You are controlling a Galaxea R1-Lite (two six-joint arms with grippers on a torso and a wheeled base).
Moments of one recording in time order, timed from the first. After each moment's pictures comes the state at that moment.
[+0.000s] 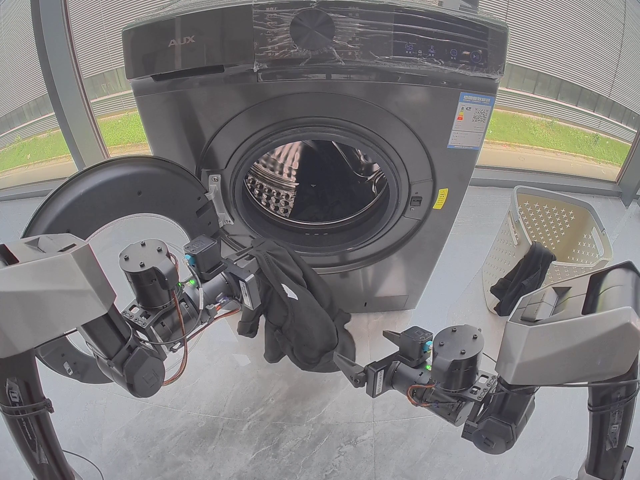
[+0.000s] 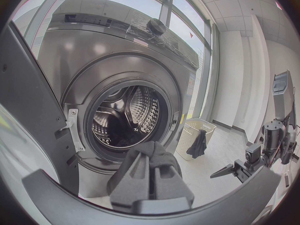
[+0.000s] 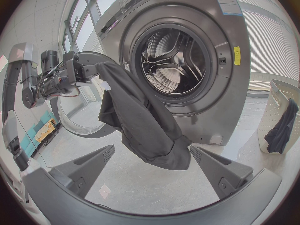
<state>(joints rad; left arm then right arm) -0.39 2.10 -0.65 -1.52 -0.23 -0.01 0.73 2.31 -0.51 -1.55 -0.11 0.18</state>
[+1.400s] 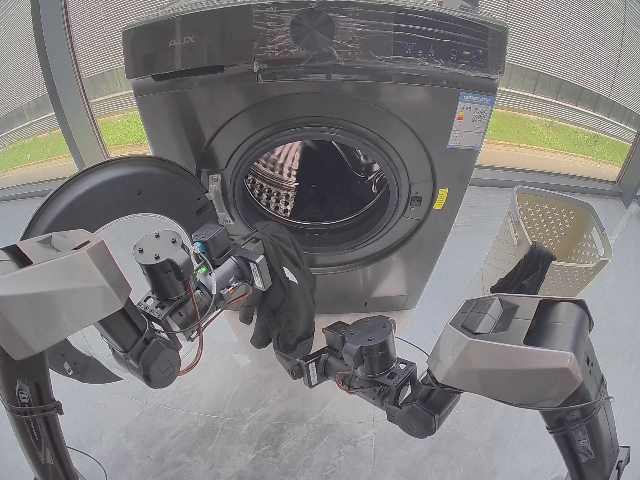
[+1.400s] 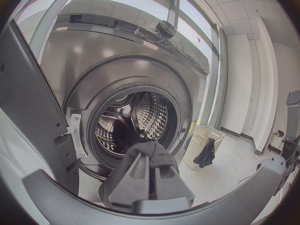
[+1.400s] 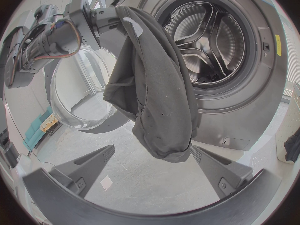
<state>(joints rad) -0.41 2.15 -0.76 -1.52 -0.12 -0.04 0.80 2.52 -1.04 -1.18 -0.08 0.15</state>
